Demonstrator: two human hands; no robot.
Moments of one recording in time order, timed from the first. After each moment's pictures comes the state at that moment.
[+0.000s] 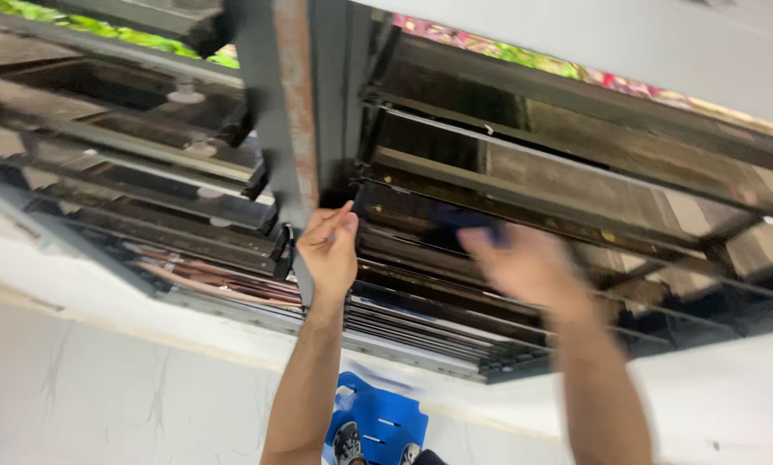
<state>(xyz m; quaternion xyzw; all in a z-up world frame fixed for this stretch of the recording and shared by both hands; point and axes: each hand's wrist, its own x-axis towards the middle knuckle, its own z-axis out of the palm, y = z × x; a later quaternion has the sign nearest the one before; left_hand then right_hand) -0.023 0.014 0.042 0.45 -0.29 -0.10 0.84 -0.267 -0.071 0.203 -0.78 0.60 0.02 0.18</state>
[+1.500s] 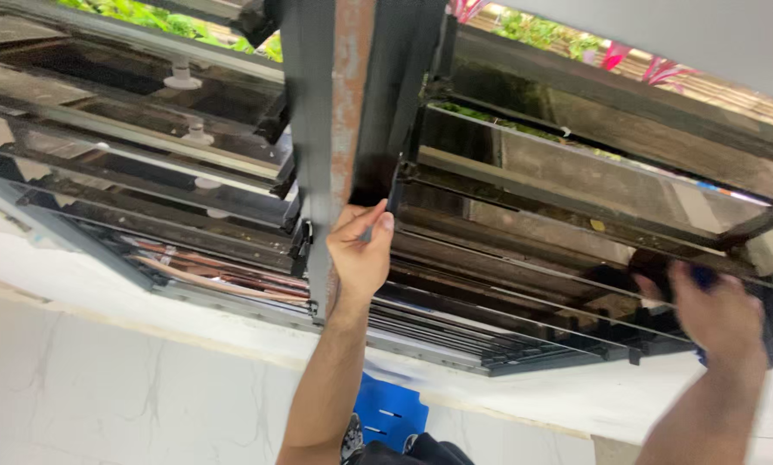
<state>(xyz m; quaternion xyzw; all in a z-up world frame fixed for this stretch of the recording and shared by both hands) -0.021 0.023 0.057 0.47 -0.34 -0.08 0.81 -0.455 -0.121 0.163 -0.68 0.71 -0.16 0.00</state>
